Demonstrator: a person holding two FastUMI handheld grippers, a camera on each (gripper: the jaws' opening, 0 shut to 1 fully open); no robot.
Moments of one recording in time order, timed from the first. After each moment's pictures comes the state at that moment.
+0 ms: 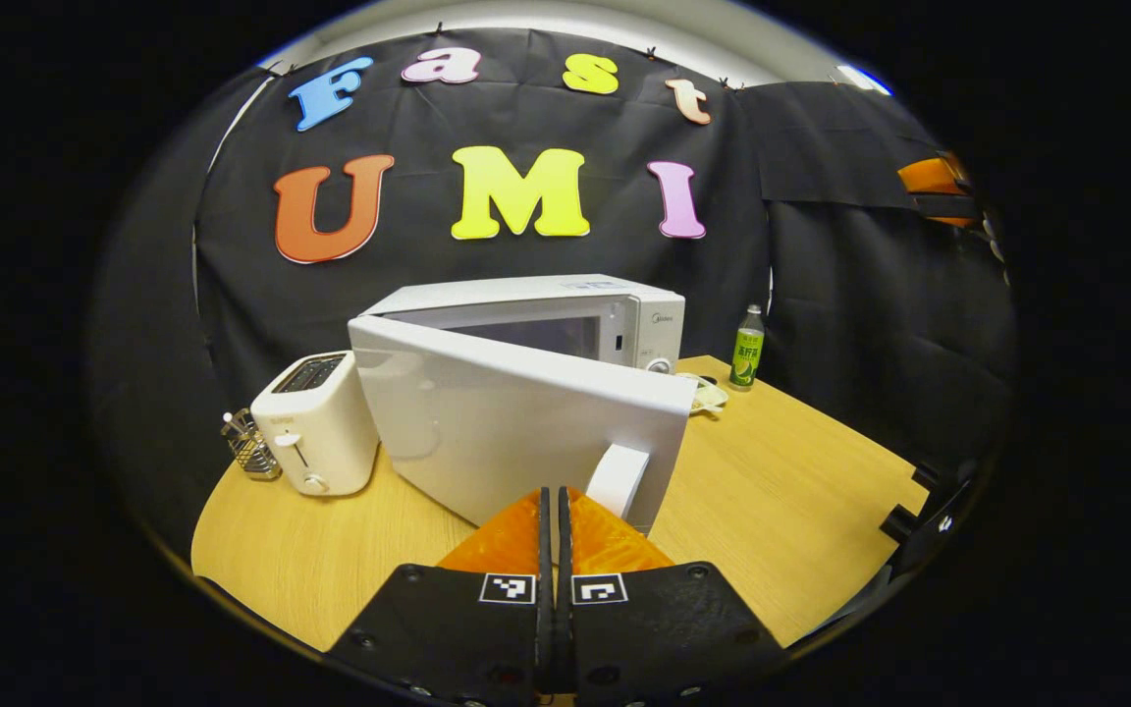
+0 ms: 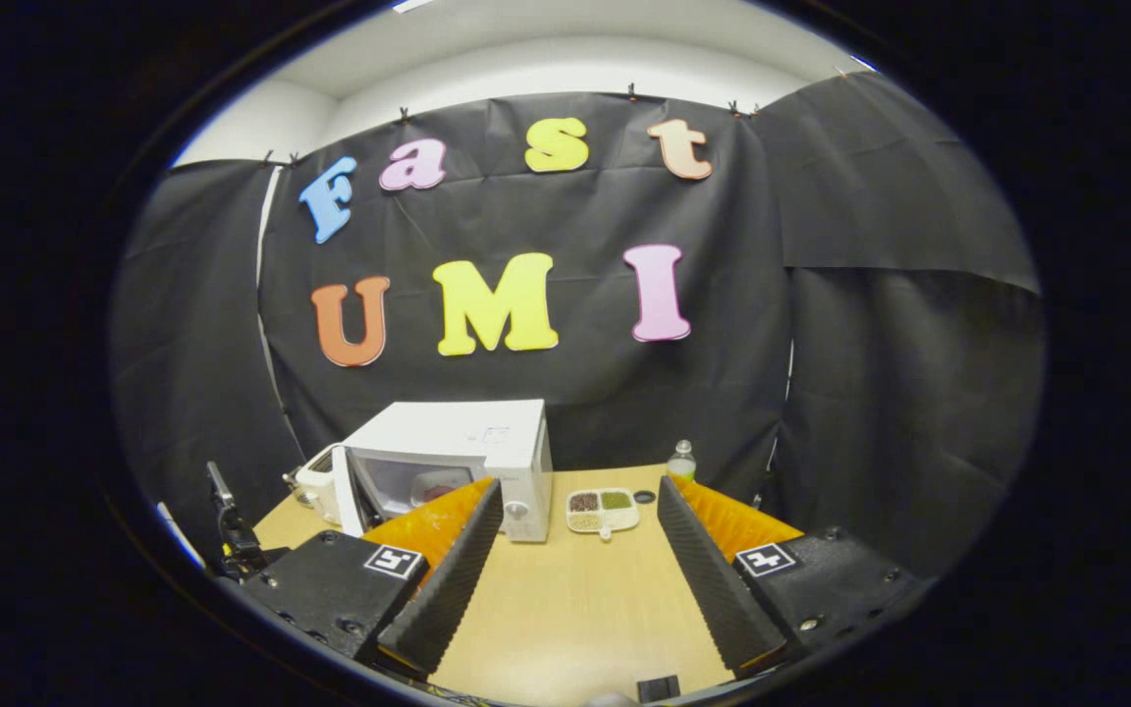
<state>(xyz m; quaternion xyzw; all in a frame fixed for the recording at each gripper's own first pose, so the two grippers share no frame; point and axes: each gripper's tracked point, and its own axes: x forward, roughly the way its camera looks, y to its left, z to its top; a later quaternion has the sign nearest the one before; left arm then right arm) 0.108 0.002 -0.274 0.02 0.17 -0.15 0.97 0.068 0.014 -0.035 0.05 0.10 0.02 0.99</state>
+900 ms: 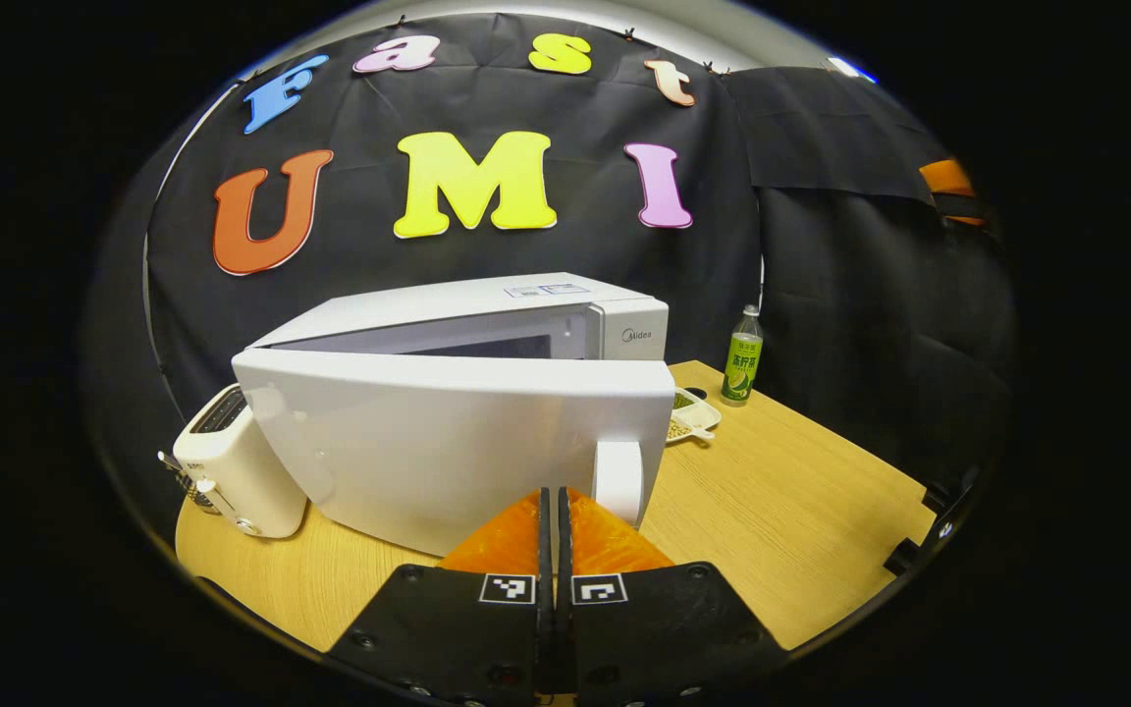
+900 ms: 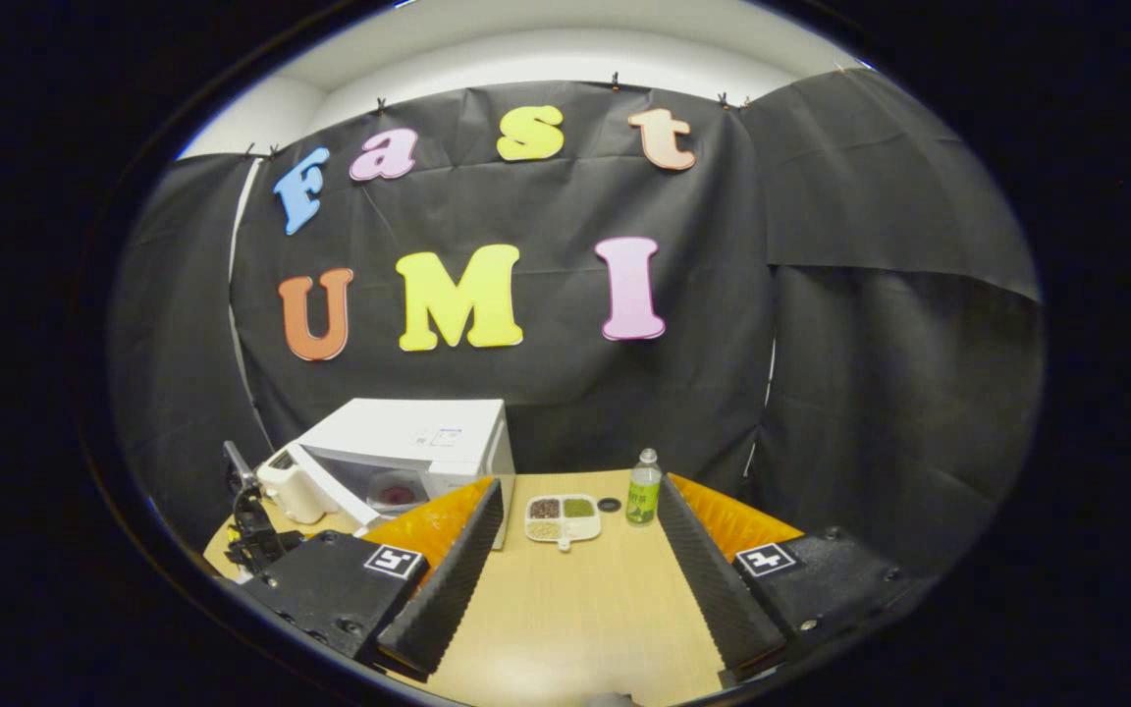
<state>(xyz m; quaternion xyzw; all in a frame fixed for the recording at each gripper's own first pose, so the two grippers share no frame) 0.205 -0.077 -0.277 0.03 0.18 -0.17 0.97 0.116 -0.038 -0.043 0.03 0.11 -0.01 0.99</state>
